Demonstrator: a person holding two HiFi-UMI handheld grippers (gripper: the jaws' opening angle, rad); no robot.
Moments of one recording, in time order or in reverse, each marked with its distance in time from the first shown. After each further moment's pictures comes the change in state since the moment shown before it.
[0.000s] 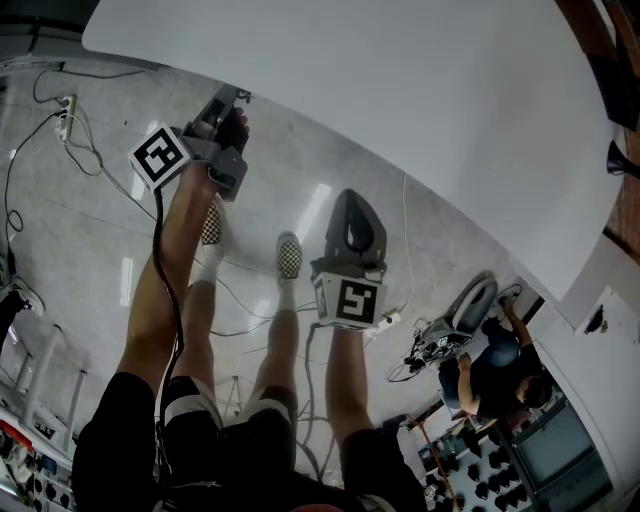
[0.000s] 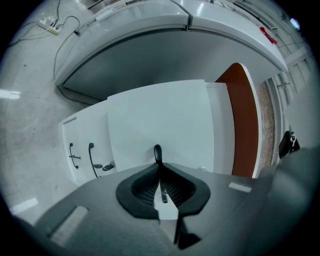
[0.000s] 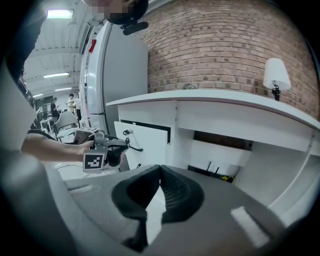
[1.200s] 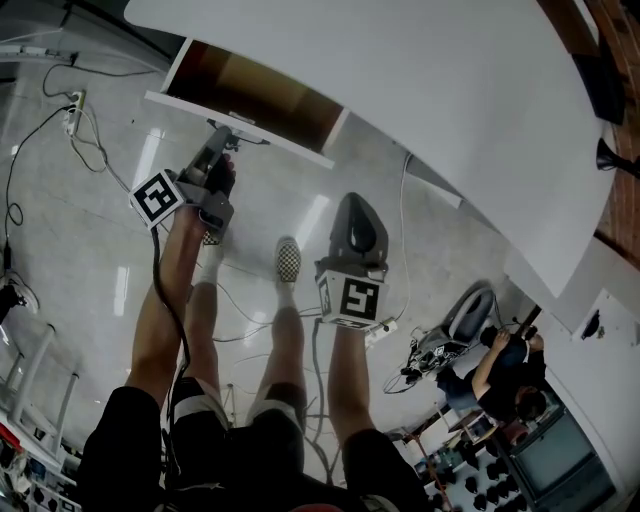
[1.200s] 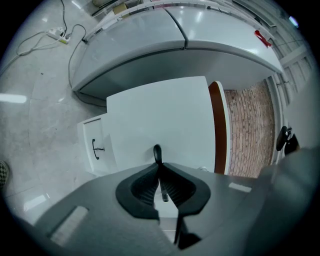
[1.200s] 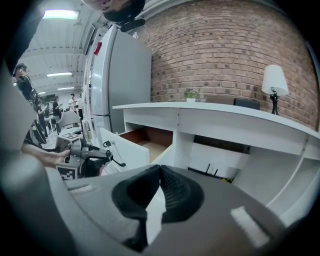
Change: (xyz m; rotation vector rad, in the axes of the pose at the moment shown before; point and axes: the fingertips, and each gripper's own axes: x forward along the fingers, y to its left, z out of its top) left arm -0.081 0.012 -0.031 0.004 0.027 0.049; right arm -0.022 -0.006 0.001 -0.003 -0.009 -0.002
